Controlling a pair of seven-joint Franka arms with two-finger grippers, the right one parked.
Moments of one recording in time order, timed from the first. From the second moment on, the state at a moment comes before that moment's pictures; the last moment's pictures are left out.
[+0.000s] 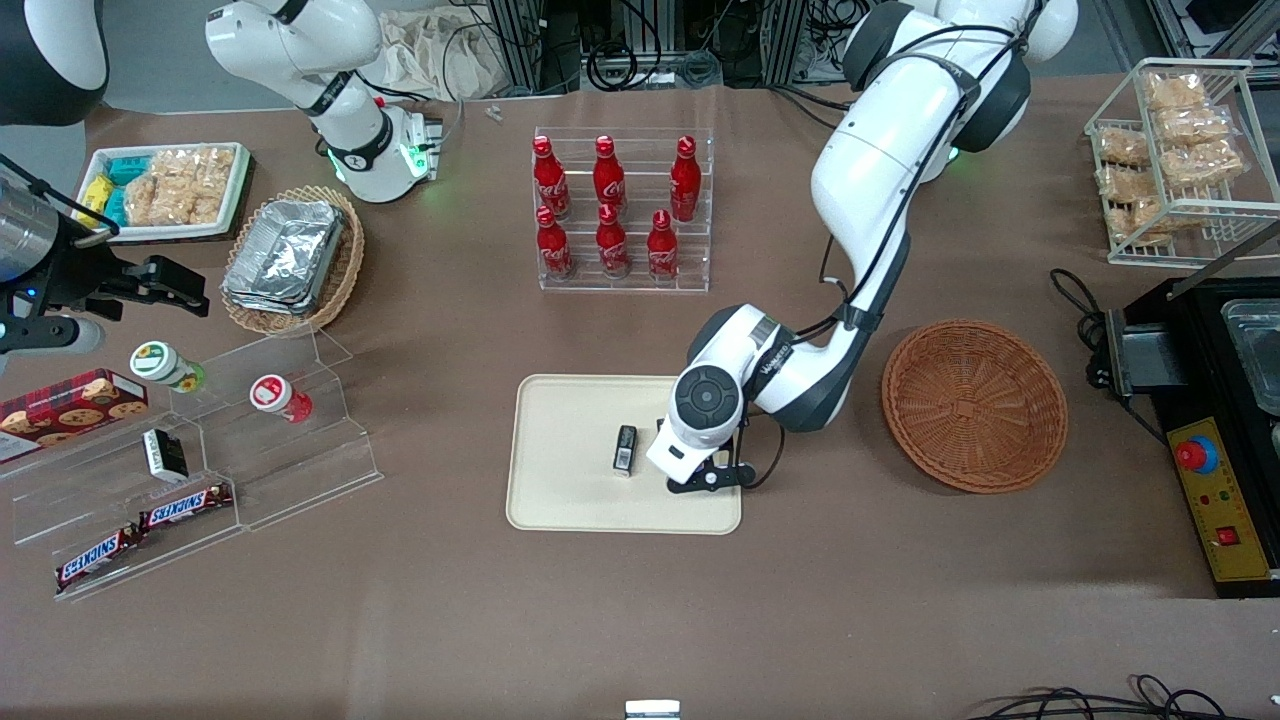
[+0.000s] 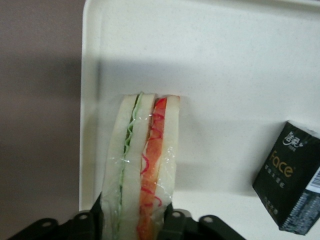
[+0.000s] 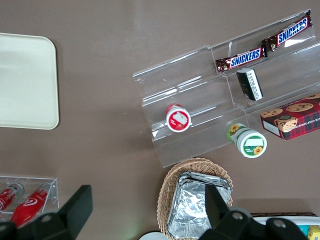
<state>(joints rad) -0.54 0.93 -0.13 -1.18 0.05 1.99 -0.77</state>
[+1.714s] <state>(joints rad) 0.01 -0.03 -0.09 -1.84 0.02 1.77 -0.09</state>
